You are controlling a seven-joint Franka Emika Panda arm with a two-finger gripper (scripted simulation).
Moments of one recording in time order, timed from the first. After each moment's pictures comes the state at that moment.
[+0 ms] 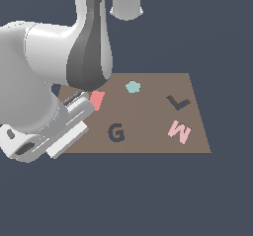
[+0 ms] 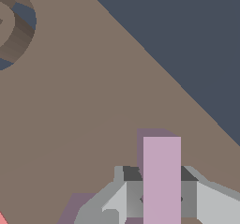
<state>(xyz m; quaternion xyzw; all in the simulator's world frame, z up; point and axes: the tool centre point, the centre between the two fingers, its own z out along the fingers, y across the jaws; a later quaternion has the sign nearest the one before) 0.095 -0.171 0.031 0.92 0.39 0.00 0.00</state>
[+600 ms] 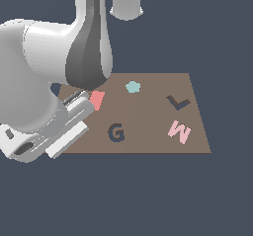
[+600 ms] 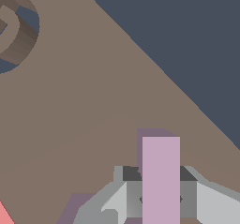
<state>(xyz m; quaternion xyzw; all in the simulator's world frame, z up) 0.096 -0.170 0.034 0.92 0.39 0.00 0.00</state>
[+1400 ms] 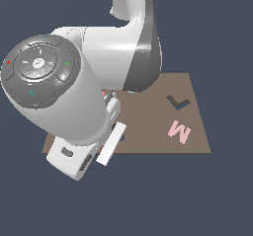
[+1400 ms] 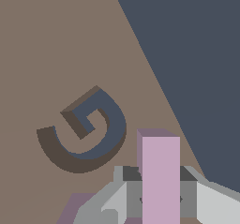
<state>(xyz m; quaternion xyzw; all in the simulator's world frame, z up) 0.117 -0.074 0.035 0.85 0.53 0.00 0.00</state>
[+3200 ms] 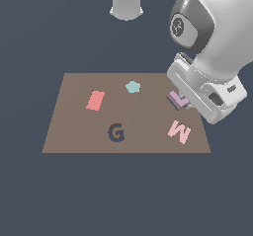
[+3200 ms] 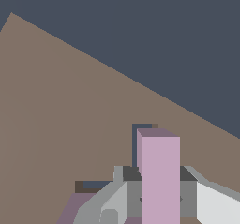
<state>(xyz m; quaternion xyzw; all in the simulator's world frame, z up) -0.008 0.192 0.040 0.51 0.86 0.00 0.00</state>
